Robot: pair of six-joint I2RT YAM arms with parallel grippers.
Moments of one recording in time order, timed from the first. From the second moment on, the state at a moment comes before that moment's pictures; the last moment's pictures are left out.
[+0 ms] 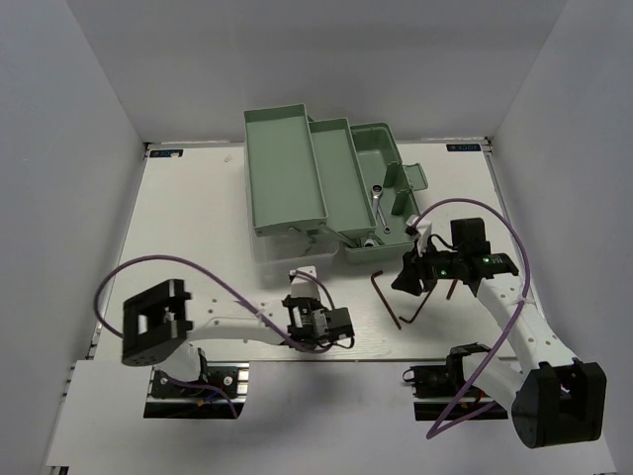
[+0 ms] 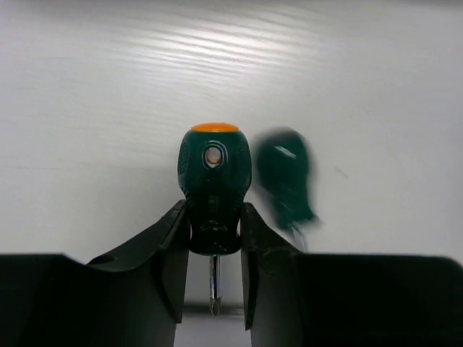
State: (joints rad) left arm -1.36 1.62 0.94 -0.79 -0.72 -1.49; right arm 0.17 1.01 0.69 -0.65 -0.81 -0.44
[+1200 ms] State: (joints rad) left arm -0.96 1.90 1.64 -0.17 -0.78 -0.29; right arm 0.24 1.03 0.72 -0.67 -0.78 -0.35
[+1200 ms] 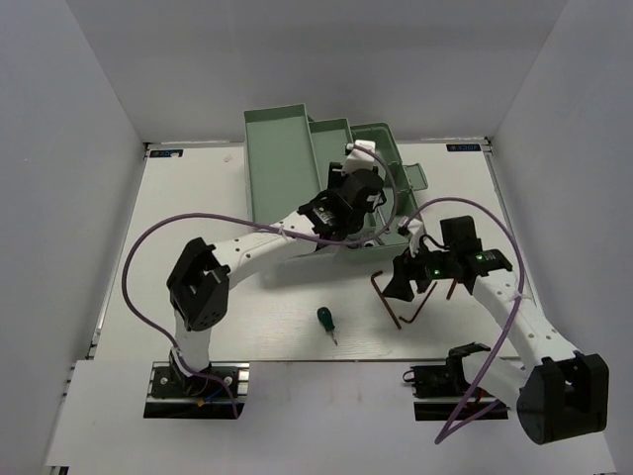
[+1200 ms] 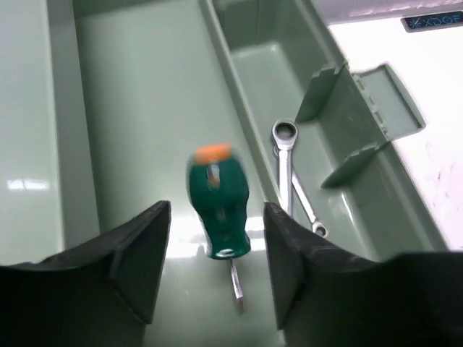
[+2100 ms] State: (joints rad) left arm -1.00 0.63 0.88 -0.66 -0.66 -0.69; right arm 0.96 1.41 0.71 -0.30 -0.32 0.00
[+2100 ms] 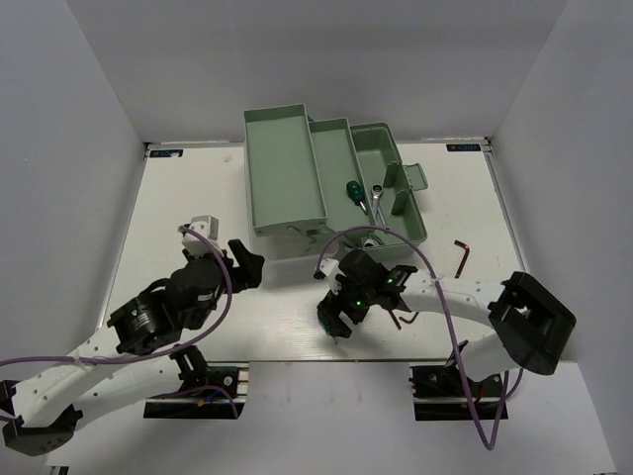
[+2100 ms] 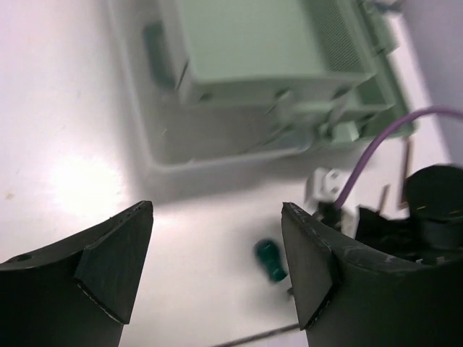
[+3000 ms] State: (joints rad) left arm -1.00 0.68 0.79 -0.85 -0.62 -0.86; right arm 1.15 1.56 0.85 -0.37 -0.01 -0.02
